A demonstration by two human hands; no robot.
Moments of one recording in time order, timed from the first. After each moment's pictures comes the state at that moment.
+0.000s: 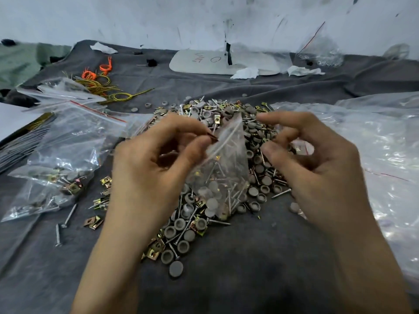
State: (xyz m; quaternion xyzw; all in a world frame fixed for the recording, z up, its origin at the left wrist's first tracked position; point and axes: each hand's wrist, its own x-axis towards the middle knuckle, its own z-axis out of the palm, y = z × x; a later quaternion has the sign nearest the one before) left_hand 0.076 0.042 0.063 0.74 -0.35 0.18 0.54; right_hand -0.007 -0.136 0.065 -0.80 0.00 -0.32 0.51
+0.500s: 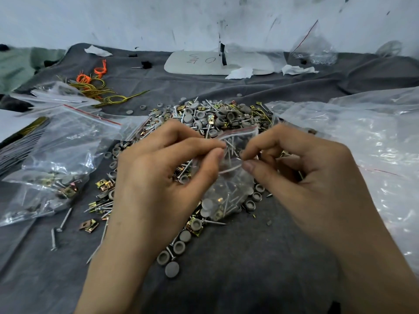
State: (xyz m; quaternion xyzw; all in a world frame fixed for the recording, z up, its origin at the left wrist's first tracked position) left_hand 0.062 0.035 0.071 0.77 -0.41 0.25 0.42; right_hand -0.018 -0.129 0.078 -0.87 -0.05 -0.29 0.39
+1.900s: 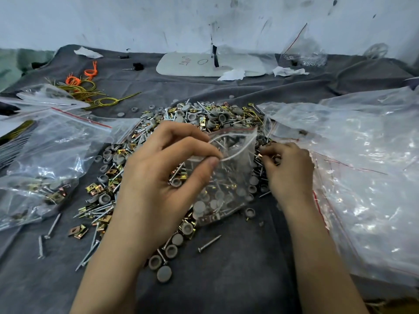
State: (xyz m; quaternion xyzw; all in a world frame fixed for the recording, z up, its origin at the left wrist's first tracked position) left_hand 0.069 0.028 0.060 0.76 -0.43 0.17 0.47; right_hand 0.041 -0.182 0.004 -0.88 0.30 -0.26 0.26
